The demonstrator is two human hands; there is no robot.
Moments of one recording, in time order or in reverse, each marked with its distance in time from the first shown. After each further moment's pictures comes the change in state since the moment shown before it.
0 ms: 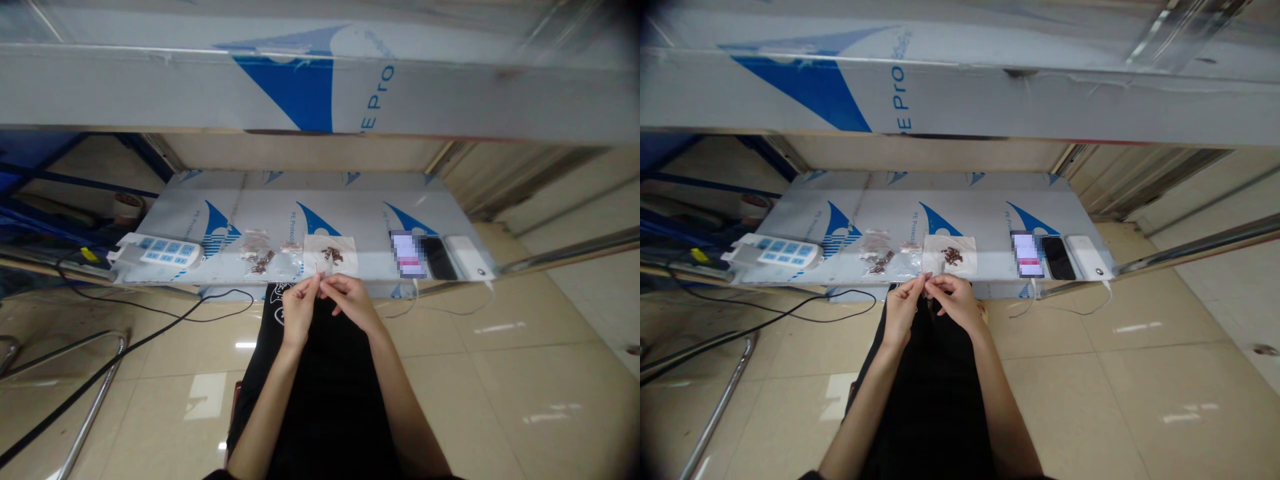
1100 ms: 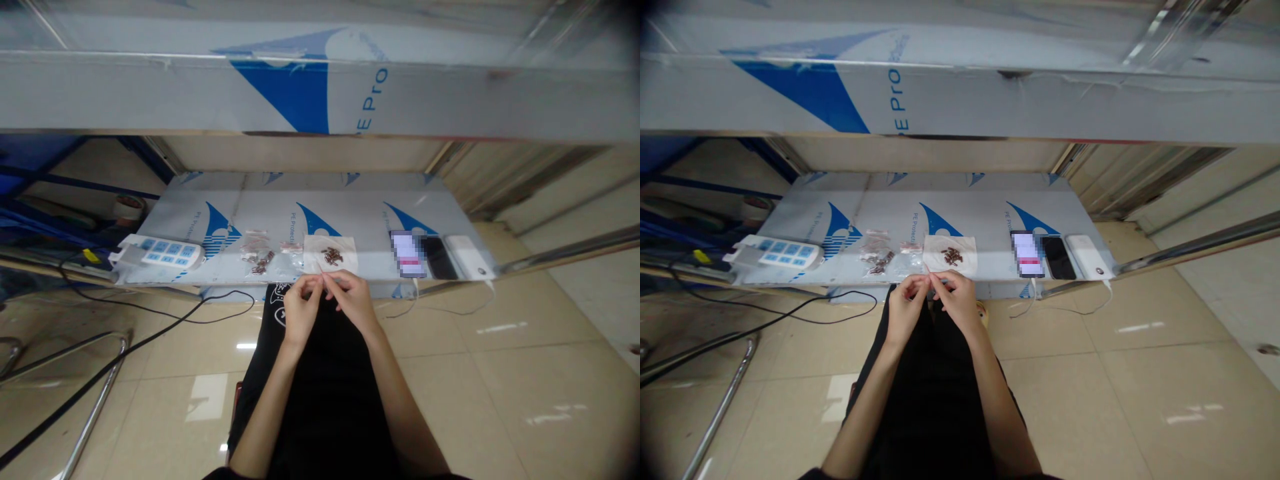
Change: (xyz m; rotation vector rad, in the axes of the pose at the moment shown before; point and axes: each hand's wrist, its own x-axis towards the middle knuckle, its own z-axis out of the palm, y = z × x) left_hand 0.001 -0.004 -0.001 0.179 -0.038 0.174; right_hand 0.002 0.001 0.005 -0.189 0.211 -0.092
